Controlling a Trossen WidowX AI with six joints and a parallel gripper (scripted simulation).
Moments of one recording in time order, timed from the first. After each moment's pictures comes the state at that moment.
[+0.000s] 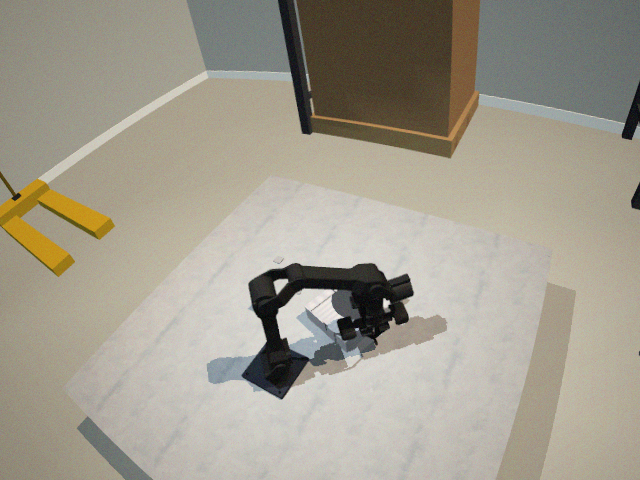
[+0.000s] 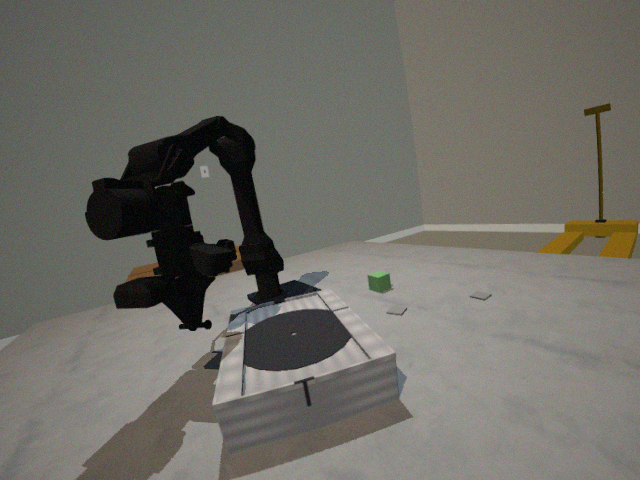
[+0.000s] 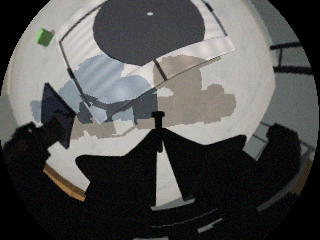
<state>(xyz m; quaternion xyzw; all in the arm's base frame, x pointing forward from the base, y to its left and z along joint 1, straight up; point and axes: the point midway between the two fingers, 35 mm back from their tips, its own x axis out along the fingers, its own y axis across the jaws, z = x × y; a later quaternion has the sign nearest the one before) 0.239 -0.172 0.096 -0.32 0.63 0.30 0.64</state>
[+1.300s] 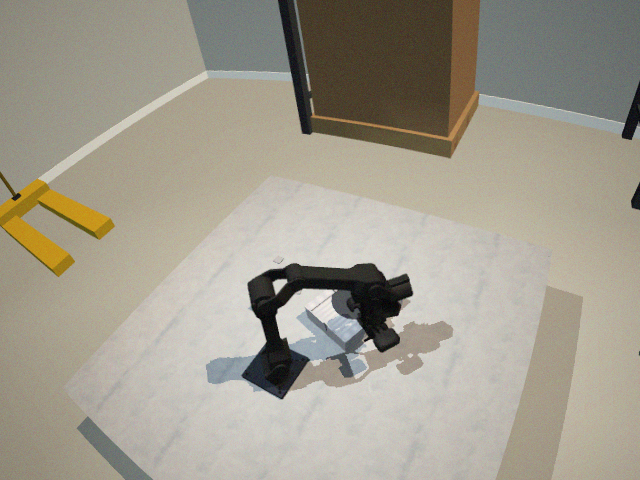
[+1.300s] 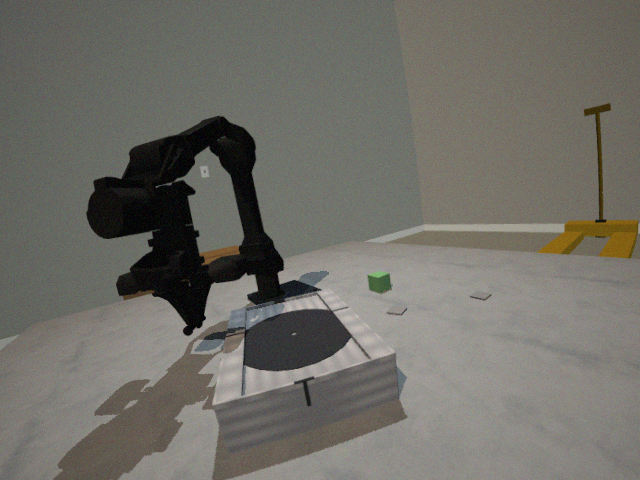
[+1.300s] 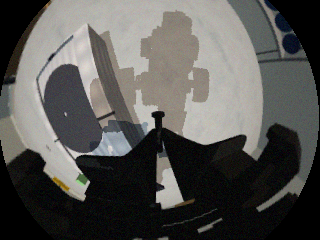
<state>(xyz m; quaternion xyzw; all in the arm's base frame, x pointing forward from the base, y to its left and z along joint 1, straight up) 0.238 -0.171 0.097 0.15 0.68 -0.16 0.70</state>
